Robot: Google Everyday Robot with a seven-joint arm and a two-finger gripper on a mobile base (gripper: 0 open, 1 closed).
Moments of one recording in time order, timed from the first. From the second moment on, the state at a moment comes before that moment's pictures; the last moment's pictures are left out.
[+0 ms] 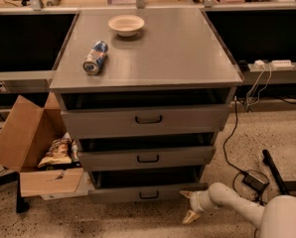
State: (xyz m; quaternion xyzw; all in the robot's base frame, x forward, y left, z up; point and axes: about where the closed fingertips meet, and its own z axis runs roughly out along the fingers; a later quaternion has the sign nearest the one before) arm 0.531 -0.205 0.152 -0.68 0.68 0.12 0.26
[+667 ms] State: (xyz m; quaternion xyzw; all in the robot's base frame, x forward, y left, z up) arm 0.588 -0.216 0.152 -0.68 0.67 0.07 0.31
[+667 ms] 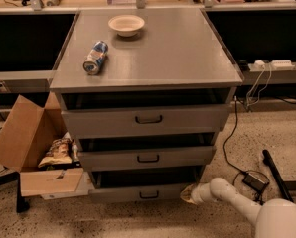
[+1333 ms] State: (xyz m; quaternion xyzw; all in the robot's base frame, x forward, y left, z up) arm 0.593 -0.218 0.152 -0.67 0.67 0.07 0.31
